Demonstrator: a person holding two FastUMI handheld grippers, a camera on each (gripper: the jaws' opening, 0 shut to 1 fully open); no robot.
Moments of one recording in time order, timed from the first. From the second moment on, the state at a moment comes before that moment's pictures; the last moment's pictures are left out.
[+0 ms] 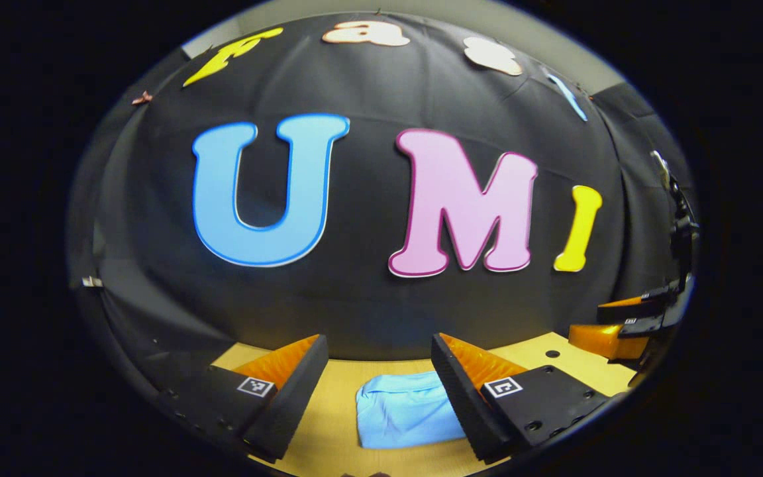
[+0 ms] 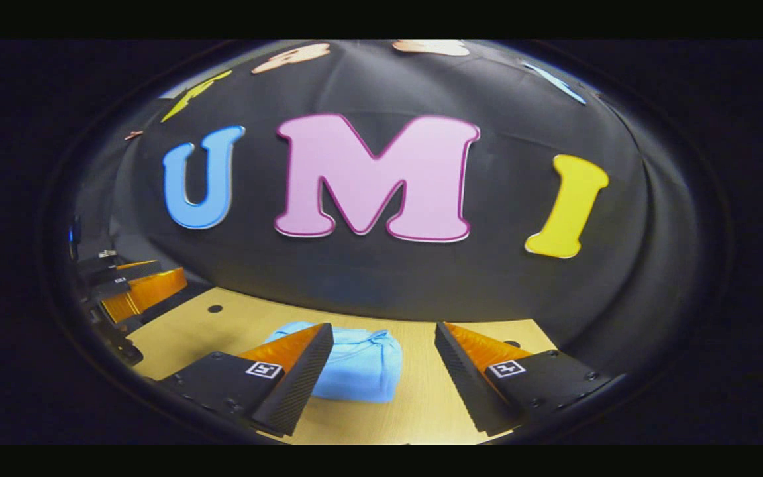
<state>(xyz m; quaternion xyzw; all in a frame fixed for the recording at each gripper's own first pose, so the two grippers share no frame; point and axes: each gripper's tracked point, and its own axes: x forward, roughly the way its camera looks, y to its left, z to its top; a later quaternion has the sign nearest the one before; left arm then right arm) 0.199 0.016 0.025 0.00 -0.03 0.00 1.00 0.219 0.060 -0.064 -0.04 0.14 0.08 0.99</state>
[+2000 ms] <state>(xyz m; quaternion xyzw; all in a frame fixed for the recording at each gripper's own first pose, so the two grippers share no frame) -0.120 -0.013 0.018 -0.02 -0.02 0.00 1.00 -0.100 0.079 -0.003 -0.03 0.06 0.05 1.00</state>
